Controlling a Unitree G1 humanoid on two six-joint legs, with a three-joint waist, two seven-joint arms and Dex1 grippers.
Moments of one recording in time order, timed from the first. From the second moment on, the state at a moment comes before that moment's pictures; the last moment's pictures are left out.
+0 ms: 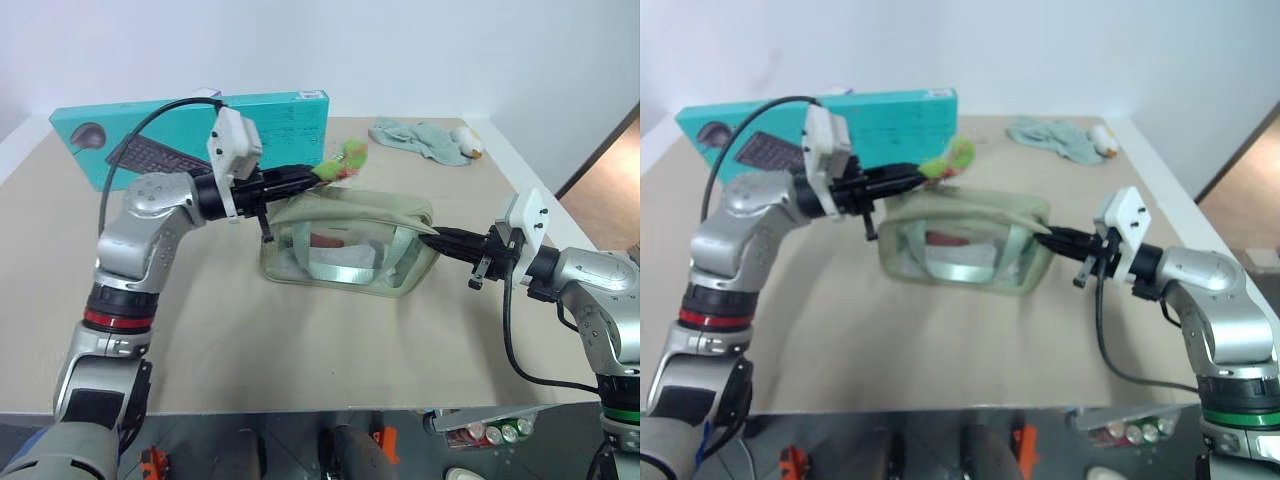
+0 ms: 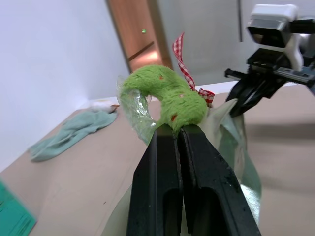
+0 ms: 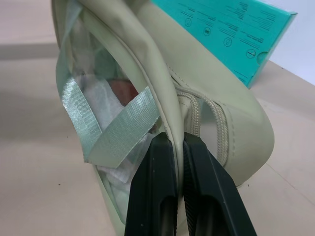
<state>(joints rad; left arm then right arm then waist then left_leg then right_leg) -0.85 0.45 -0.05 0.03 -0.45 0.34 -1.03 -0.34 -0.81 -0.18 -0.15 0.48 0.37 0.98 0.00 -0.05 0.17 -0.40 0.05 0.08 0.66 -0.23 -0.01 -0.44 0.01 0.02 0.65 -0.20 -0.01</state>
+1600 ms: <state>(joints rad) -0.65 0.69 0.11 0.06 -0.49 0.43 -1.12 -0.36 -0.81 -0.16 -0.15 0.47 0.37 1.00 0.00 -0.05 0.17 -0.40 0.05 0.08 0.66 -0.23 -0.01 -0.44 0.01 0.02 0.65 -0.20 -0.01</state>
